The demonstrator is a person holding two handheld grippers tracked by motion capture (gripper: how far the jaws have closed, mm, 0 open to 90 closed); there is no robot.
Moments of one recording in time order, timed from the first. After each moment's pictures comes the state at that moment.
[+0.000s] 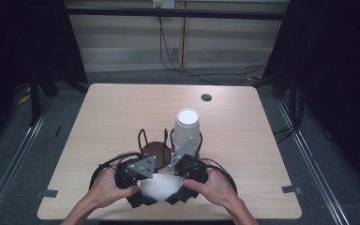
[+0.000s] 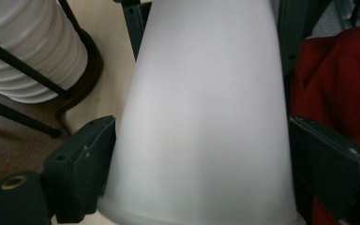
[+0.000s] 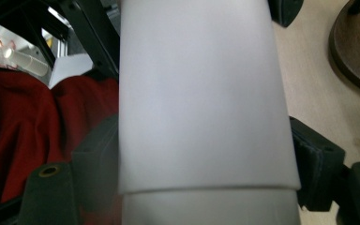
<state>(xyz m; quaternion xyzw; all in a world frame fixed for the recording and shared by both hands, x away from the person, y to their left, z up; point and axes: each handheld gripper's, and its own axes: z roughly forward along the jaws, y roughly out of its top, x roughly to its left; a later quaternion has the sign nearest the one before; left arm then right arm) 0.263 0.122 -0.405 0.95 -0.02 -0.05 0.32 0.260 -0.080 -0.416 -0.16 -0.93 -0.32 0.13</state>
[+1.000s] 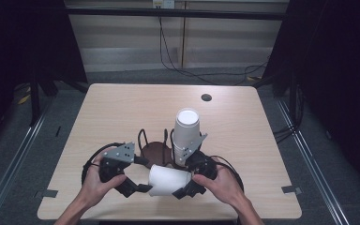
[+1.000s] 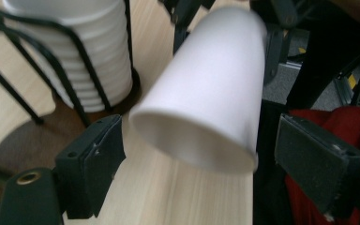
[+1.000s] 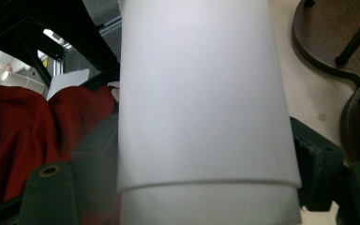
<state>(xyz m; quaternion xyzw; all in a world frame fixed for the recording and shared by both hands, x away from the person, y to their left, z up) 0.273 0.165 -0.393 0.90 0.08 -0.04 0.43 0.265 -0.106 -0.414 -0.20 -0.91 -0.33 0.12</state>
